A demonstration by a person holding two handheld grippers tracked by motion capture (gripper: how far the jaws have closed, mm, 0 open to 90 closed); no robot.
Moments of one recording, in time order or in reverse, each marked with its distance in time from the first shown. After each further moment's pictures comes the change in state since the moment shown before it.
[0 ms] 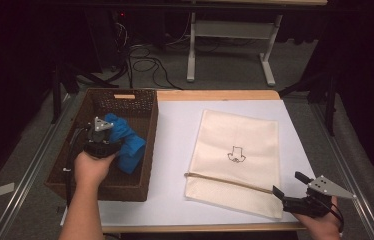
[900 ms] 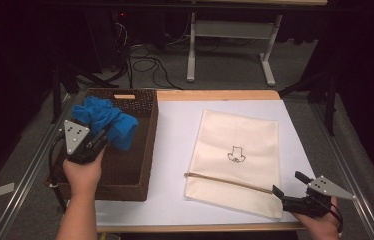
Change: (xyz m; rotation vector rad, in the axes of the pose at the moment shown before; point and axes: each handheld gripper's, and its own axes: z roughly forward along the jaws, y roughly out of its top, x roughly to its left) left arm -0.009 -0.001 -0.064 -0.529 0.130 0.004; right arm 0.000 -0.001 0.001 -0.007 -0.017 -0.001
